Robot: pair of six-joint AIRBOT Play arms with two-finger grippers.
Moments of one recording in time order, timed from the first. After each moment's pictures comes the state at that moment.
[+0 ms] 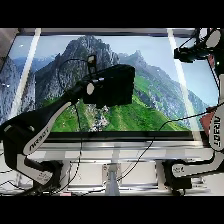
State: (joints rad) left arm -0.55 -1.70 1.29 1.30 -0.31 -1.76; right arm -0.06 -1.56 1.83 -1.59 1.24 1.55
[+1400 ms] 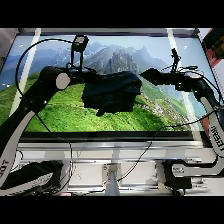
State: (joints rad) left arm -0.49 -1.27 1.30 1.47 -0.74 -1.58; right arm -0.08 -1.50 1.17 -0.45 0.92 0.97
